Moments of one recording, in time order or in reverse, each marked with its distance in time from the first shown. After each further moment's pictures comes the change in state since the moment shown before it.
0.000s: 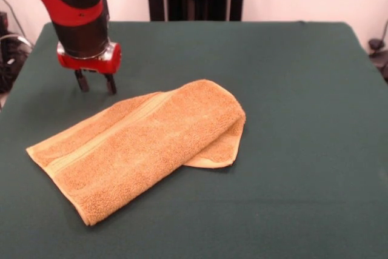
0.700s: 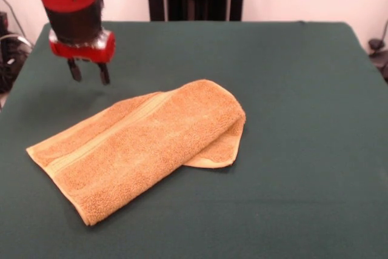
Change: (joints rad) arm -0.012 -0.076 0.004 0.038 0.004 0.025 0.000
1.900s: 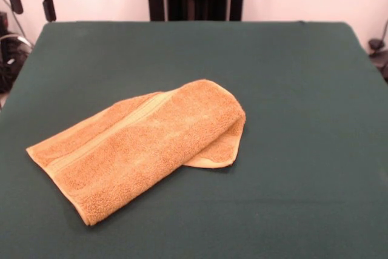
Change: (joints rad) arm -0.029 -0.284 0.020 0.023 0.065 0.156 0.000
